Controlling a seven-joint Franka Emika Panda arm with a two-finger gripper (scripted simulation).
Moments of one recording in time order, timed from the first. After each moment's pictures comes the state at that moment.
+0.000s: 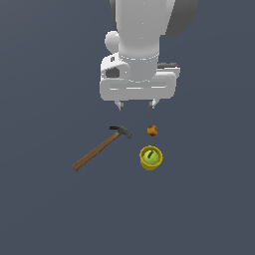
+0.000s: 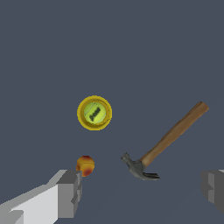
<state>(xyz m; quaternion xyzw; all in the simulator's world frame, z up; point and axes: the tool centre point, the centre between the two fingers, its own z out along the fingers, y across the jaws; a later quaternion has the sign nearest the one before) 0.000 0.028 0.331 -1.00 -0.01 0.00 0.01</state>
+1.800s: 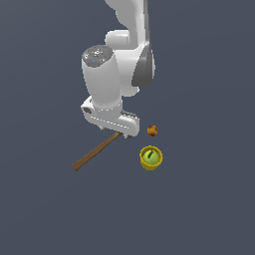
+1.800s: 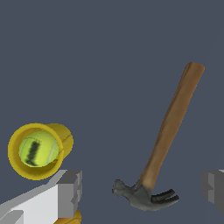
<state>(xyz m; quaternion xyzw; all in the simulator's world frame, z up) 0.003 -0.053 0.200 -0.98 0.19 0.00 0.02</state>
